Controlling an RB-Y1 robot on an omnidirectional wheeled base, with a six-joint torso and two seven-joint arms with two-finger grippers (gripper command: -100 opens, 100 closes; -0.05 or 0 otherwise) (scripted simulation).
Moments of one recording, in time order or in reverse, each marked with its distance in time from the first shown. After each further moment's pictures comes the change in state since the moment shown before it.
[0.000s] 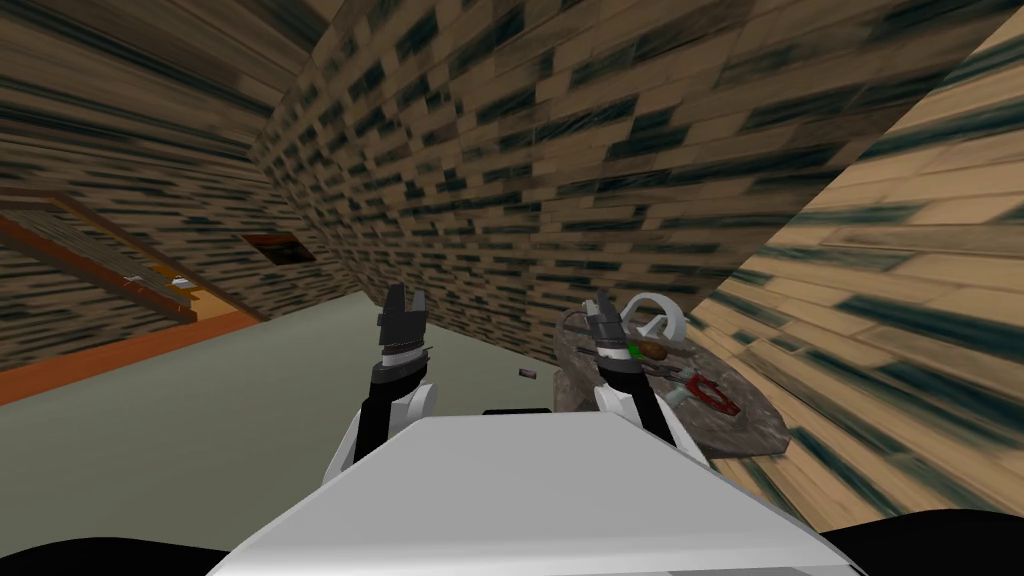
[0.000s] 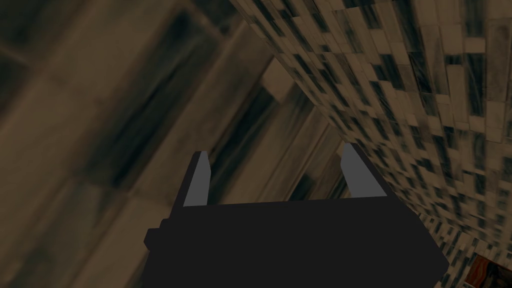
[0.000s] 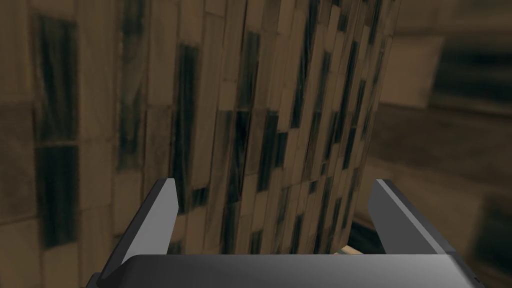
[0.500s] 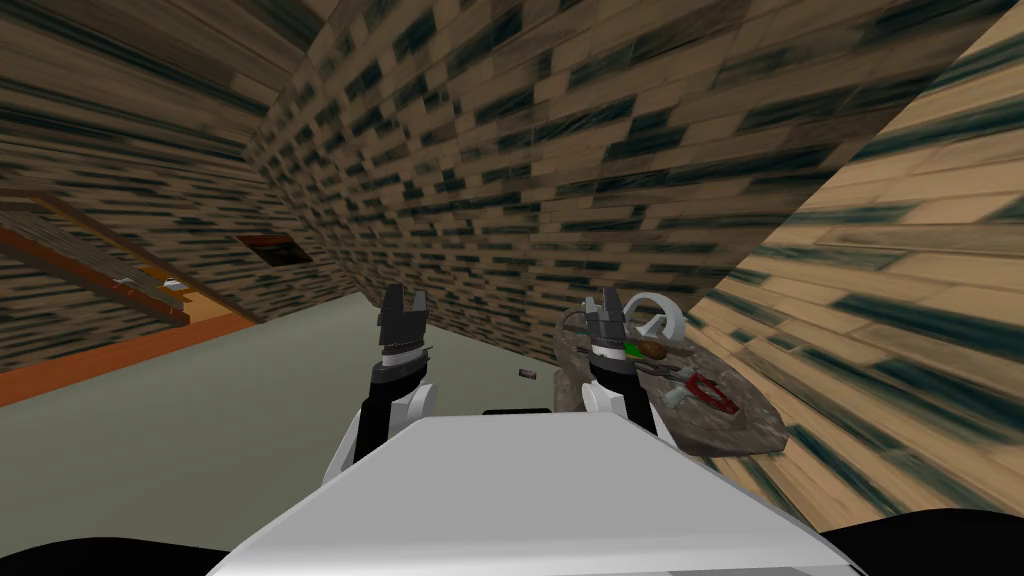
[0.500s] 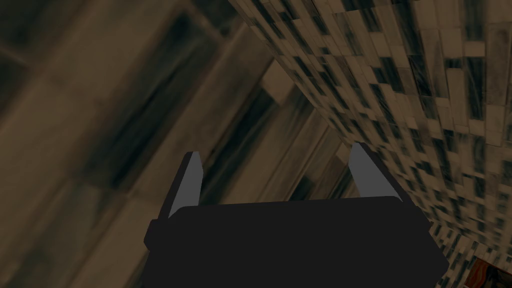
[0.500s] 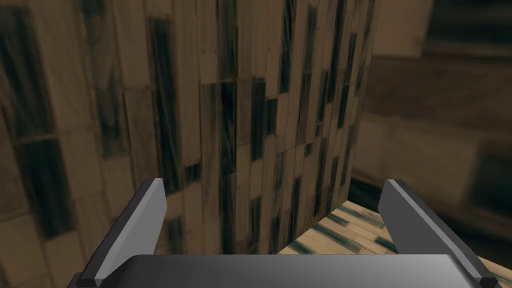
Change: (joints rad) left arm 0.000 0.000 0.000 0.000 0.000 0.000 0.000; right arm 0.008 0.140 0.064 -0.033 -0.014 -0.036 0.027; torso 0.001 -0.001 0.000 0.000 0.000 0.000
